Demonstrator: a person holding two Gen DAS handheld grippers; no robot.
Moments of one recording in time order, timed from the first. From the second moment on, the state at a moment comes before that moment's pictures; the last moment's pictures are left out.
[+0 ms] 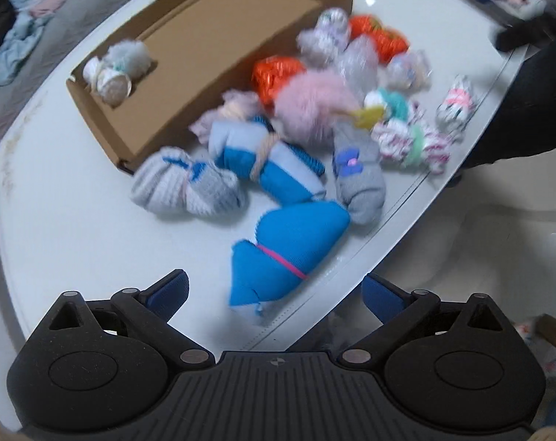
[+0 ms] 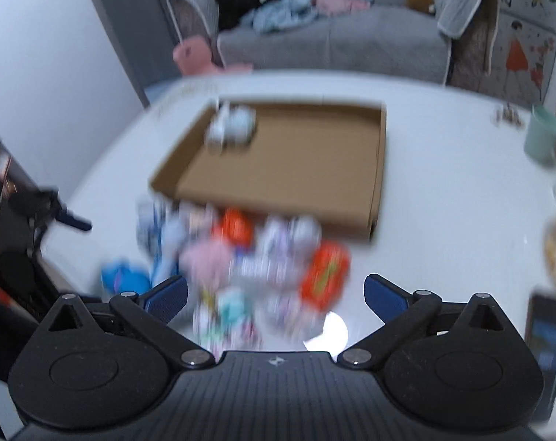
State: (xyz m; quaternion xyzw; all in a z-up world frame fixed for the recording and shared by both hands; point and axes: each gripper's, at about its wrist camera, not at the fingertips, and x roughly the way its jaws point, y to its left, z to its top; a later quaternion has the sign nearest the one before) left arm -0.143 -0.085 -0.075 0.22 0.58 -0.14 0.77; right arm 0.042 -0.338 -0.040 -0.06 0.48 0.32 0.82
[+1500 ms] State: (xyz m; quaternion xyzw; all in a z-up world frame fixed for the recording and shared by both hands) left arm -0.128 -0.063 -0.102 0.09 0.58 -0.11 0.80; right arm 0.014 -0.351 -0.108 -0.10 0.53 0.26 0.80
